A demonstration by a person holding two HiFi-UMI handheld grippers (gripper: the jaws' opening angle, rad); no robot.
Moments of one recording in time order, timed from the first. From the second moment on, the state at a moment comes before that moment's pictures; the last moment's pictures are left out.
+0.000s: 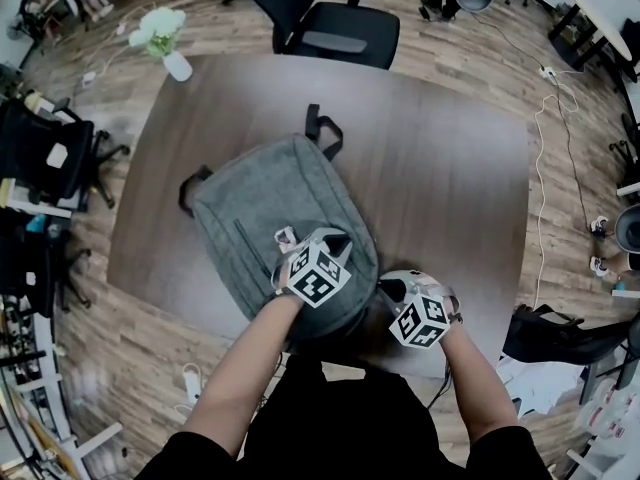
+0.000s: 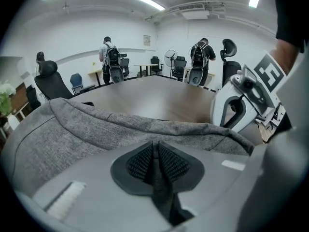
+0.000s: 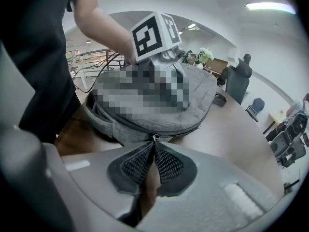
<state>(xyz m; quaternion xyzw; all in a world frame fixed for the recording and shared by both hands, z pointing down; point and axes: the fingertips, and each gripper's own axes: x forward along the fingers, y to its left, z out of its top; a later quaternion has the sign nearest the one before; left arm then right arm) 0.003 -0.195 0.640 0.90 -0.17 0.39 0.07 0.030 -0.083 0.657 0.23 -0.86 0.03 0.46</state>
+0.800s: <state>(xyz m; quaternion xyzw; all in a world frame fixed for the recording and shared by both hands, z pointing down) 0.035 -0.246 0.639 0.88 -0.25 0.38 0.12 0.042 -0.067 0.643 0.27 -0.81 0.07 0.52</state>
